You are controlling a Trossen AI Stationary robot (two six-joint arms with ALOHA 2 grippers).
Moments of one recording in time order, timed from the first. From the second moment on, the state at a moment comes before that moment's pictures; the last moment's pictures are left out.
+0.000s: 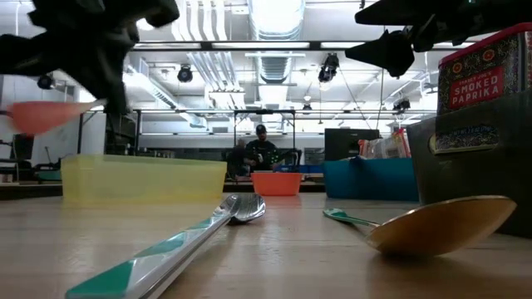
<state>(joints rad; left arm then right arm) -0.51 1.56 1.09 -0.93 -0.36 -1.96 0.23 1.02 0.43 0.44 0.31 0.17</state>
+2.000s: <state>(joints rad) 0.52 1.33 0.78 -0.72 -0.36 -0.70 0.23 1.02 0.43 0.44 0.31 0.17</state>
